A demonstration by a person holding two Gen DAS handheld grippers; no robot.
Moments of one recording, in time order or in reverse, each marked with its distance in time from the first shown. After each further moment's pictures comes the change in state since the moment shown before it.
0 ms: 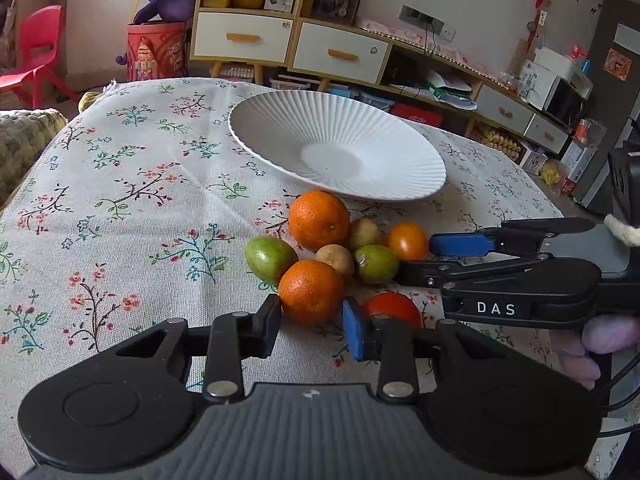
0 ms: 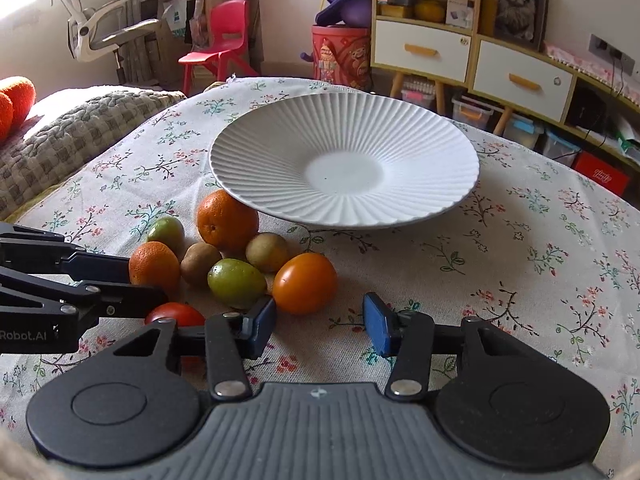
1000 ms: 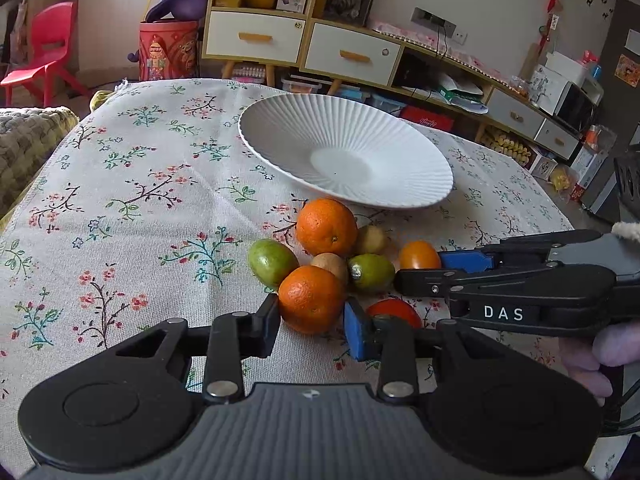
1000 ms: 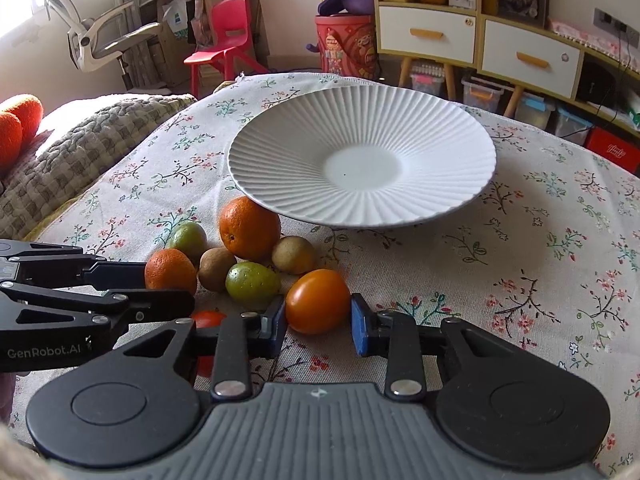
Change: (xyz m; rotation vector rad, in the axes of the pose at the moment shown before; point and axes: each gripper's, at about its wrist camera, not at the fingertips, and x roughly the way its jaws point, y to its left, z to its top) left arm -0.002 -0.001 0.007 -0.022 0.008 0.029; right arm -0.002 0.004 0.006 0.067 0.049 0.059
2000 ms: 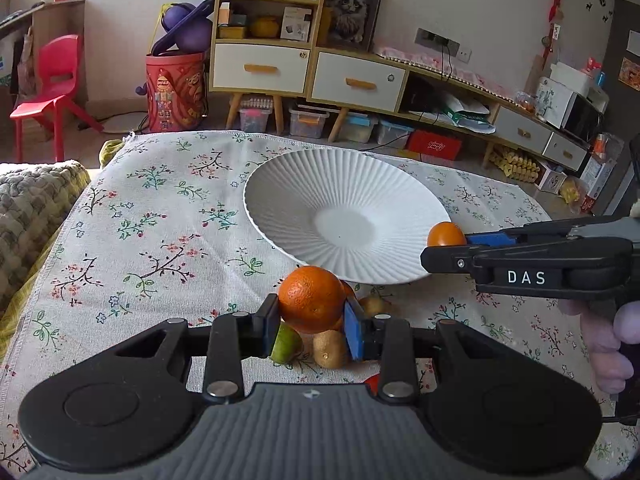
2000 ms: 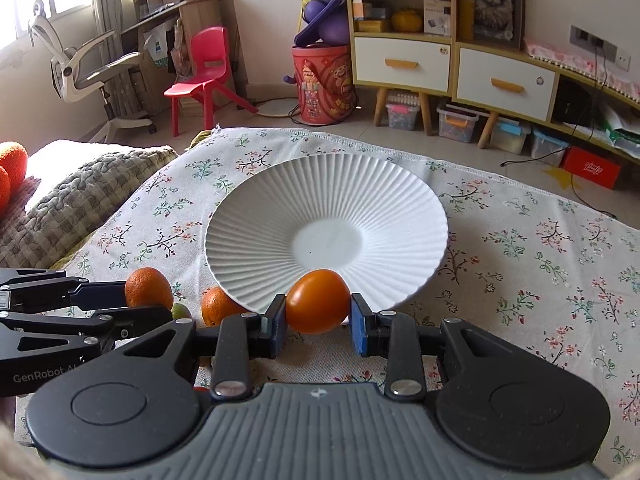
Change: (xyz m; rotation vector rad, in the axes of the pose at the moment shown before) left arm -0.006 -0.007 0.043 0.034 -0.065 0.052; right arm -0.016 -0.011 0.040 0.028 -0.076 -0.058
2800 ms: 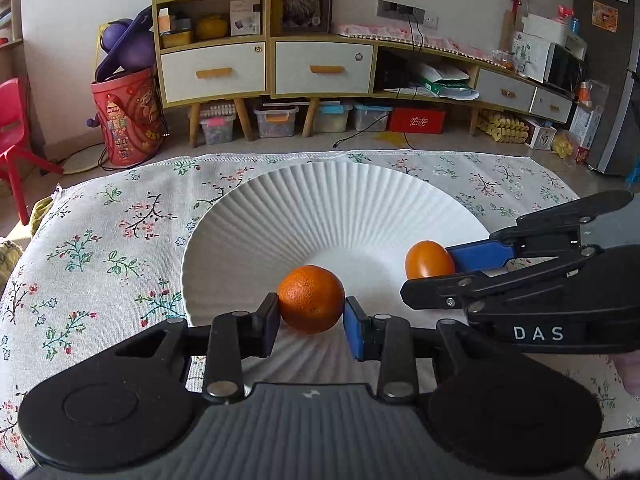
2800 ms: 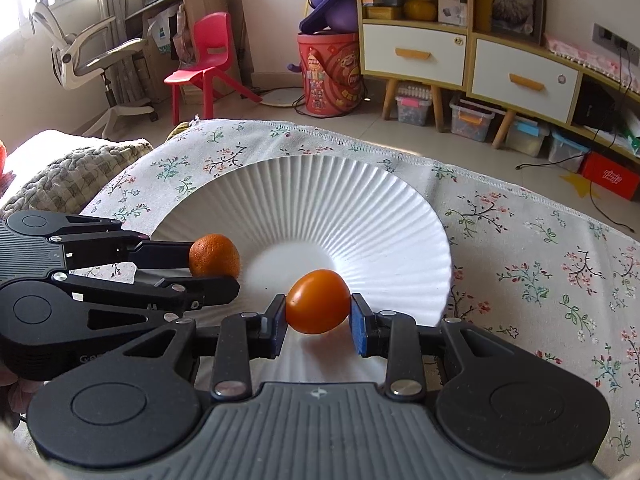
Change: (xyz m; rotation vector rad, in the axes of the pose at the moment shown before) left arm 0.092 -0.013 0.042 0.183 0.019 -0.029; right arm 0.051 -0.023 0.018 -0.044 0.031 0.034
